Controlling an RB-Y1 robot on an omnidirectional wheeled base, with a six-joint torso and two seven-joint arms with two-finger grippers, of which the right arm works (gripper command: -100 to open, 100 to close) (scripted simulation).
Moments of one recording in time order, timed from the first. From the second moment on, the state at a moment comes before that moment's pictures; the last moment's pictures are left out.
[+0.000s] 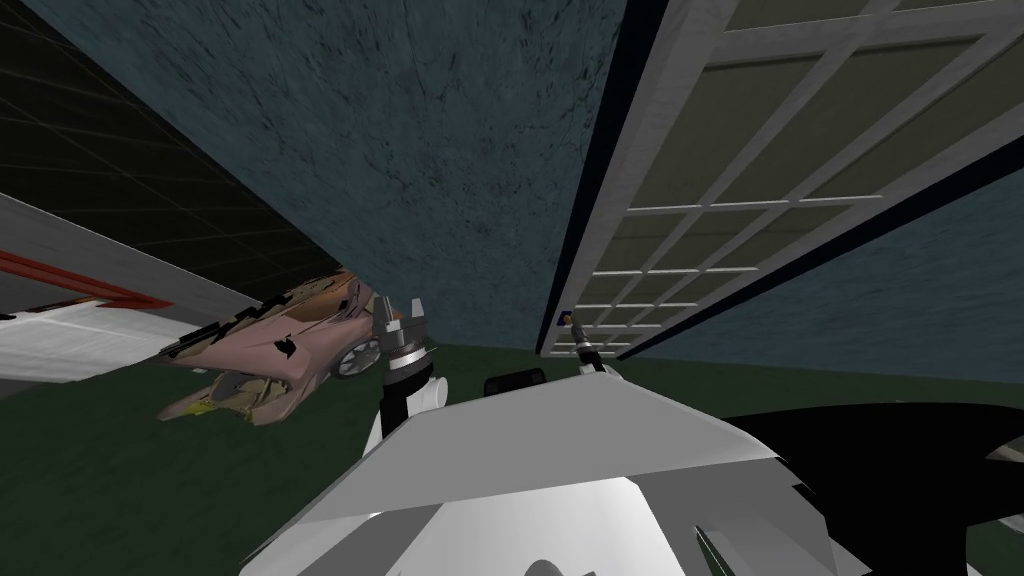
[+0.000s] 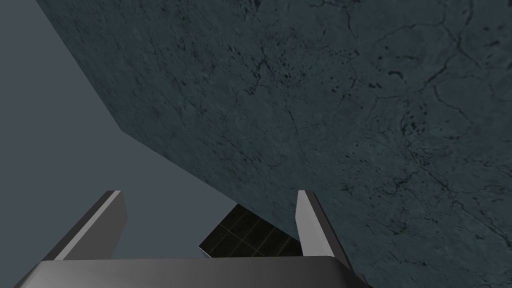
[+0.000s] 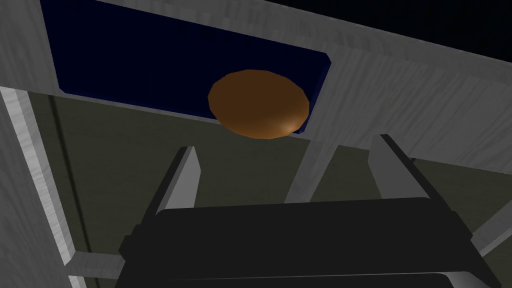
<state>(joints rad) 0.03 -0.27 -0.13 -0.63 -0.04 -0.97 0.07</state>
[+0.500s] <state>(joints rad) 0.02 -0.26 -0.14 -0.64 -0.01 -0.96 0.18</state>
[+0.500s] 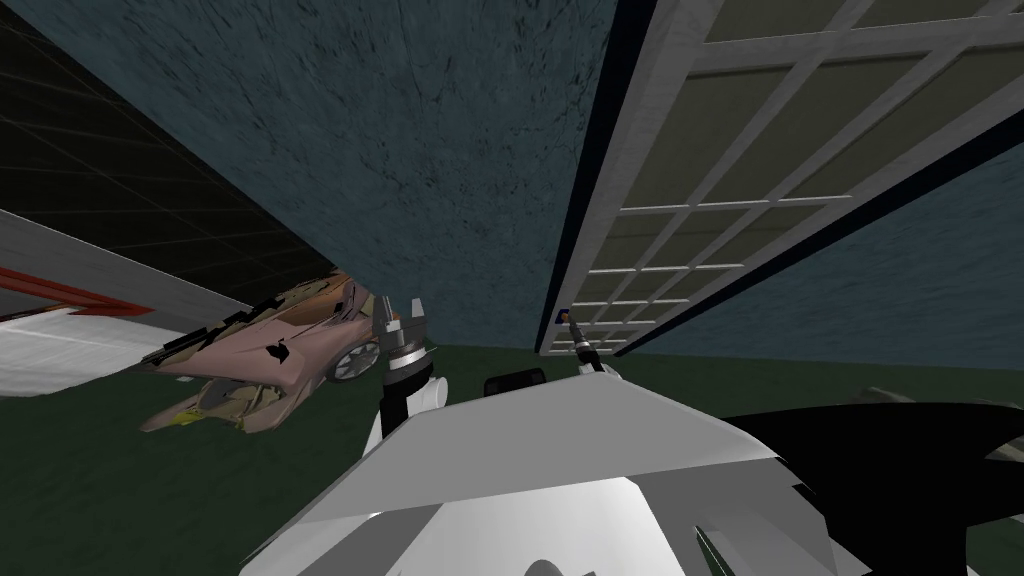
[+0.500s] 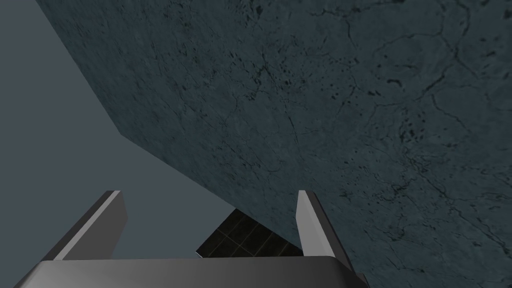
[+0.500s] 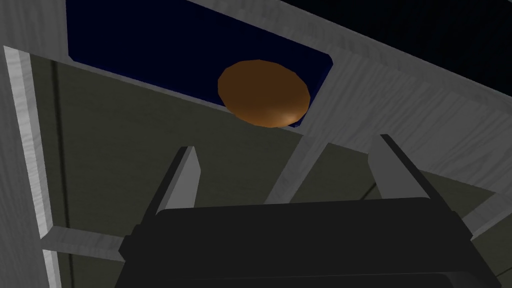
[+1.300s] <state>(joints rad) 0.01 -0.25 -0.15 -0.64 0.05 -0.96 0.38</state>
